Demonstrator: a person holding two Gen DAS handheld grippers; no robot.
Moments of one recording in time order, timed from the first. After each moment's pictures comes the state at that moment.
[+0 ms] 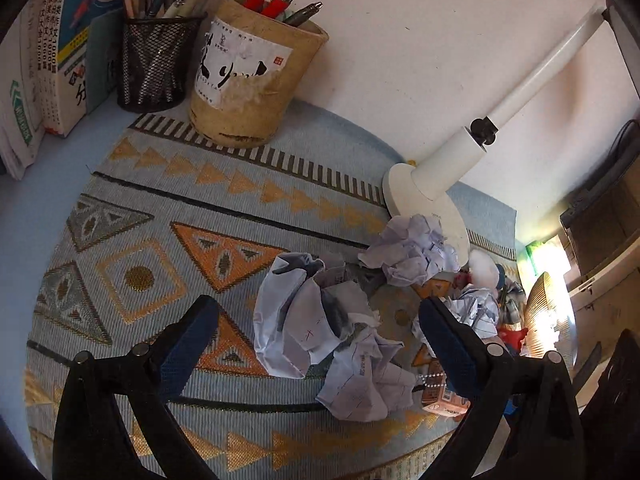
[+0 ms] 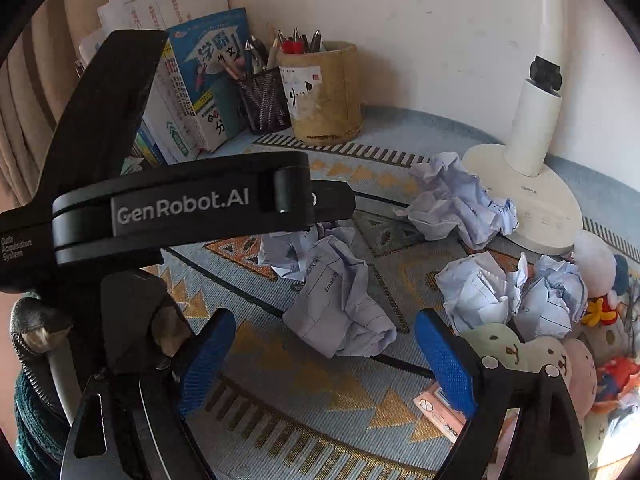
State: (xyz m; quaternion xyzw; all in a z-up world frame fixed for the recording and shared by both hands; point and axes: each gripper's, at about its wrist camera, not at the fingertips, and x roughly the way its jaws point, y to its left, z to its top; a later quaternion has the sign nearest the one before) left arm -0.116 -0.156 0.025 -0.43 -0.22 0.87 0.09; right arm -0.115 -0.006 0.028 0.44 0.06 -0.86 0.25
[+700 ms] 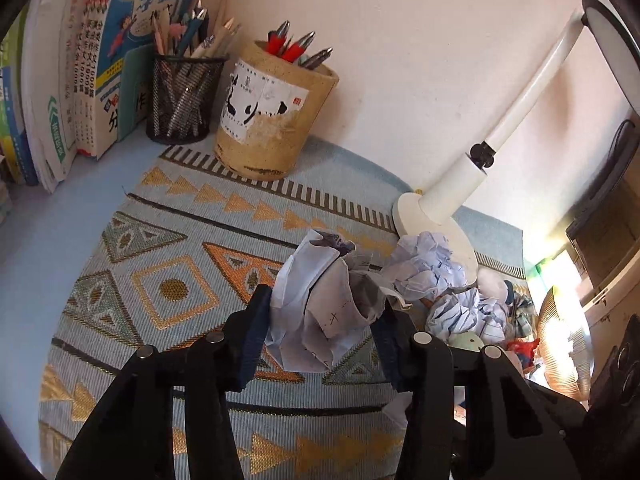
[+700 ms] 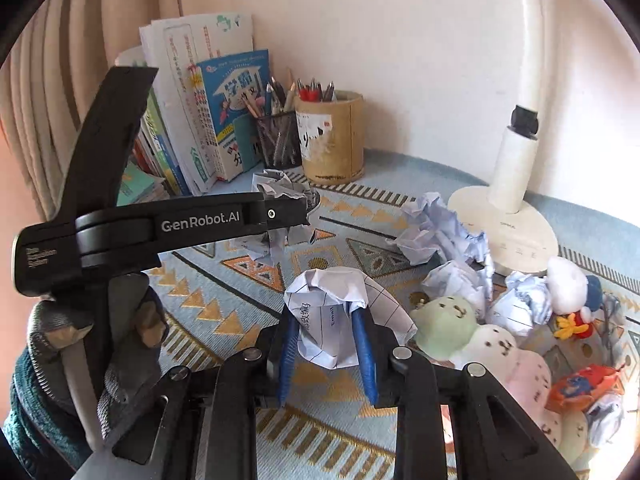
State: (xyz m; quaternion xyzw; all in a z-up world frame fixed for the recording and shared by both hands) left arm -0.088 -0.163 0.042 -0.36 -0.20 0.91 0.05; right arm -0.053 0.035 0.085 0.33 0.06 -0.90 0.28
